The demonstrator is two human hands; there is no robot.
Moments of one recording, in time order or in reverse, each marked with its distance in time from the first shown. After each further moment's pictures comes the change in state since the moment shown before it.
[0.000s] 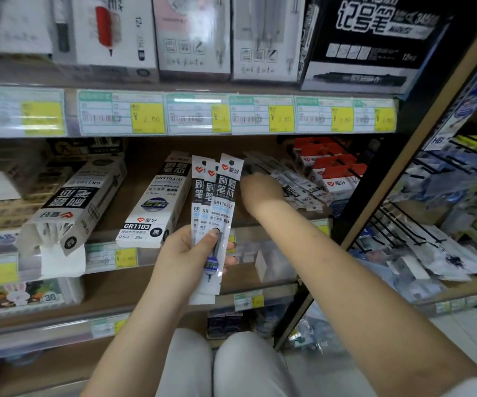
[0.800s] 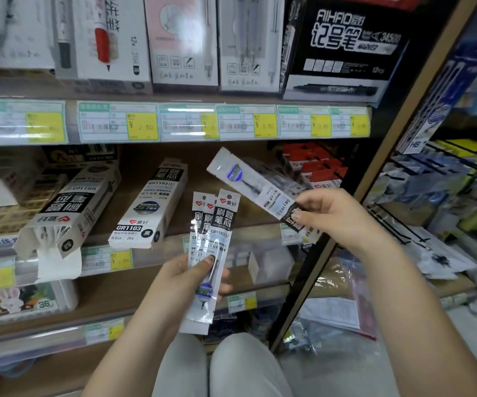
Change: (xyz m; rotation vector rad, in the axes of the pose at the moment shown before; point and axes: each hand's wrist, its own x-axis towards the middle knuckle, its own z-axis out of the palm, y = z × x) left_hand -0.019 -0.019 -0.006 -0.076 -0.104 -0.199; right_hand -0.126 0.093 -0.042 1.176 0.008 -0.094
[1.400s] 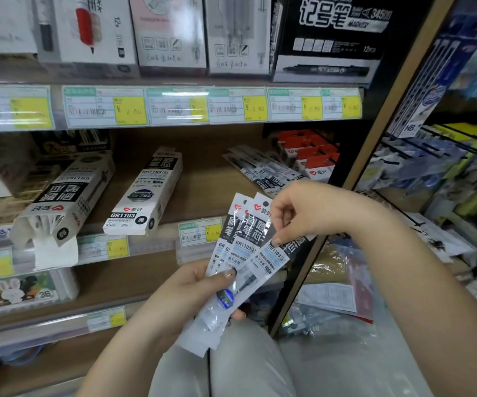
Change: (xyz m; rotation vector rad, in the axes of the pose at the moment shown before) left_hand -0.024 -0.004 0.003 0.035 -0.368 -0.077; right_hand -0.004 -0.050 0.015 -0.720 -0.403 0.074
